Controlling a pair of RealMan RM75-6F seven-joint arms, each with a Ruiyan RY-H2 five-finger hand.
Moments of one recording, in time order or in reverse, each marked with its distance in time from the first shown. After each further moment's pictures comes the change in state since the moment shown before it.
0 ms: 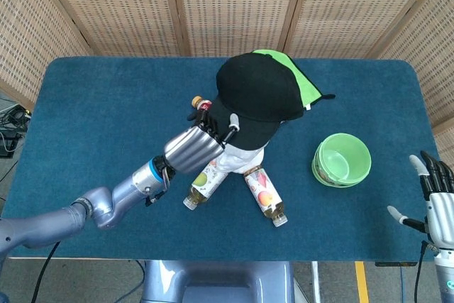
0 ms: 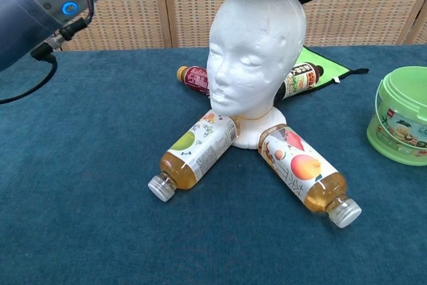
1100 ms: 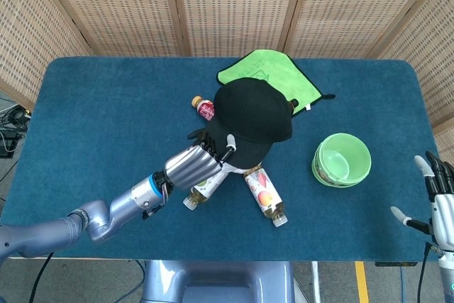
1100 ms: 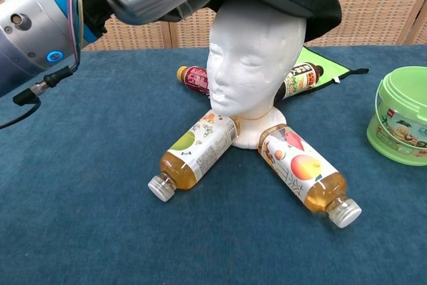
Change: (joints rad) left arm 0.062 0.003 0.087 -0.033 0.036 -0.003 0.027; right arm -0.011 0.010 0.001 -0.006 -0.010 0.014 0.009
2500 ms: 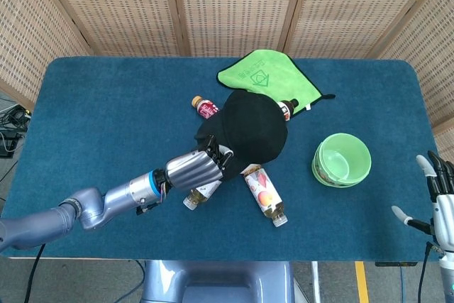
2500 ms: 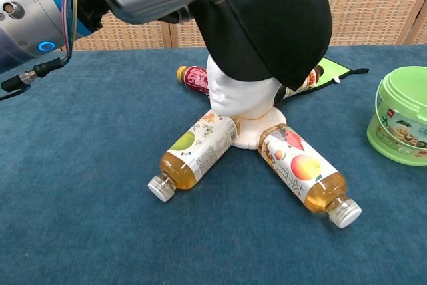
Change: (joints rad) left arm -0.043 0.054 0.016 0.048 0.109 -0.020 -0.082; right arm -0.004 -0.006 0.006 0.009 -0.003 0.015 0.004
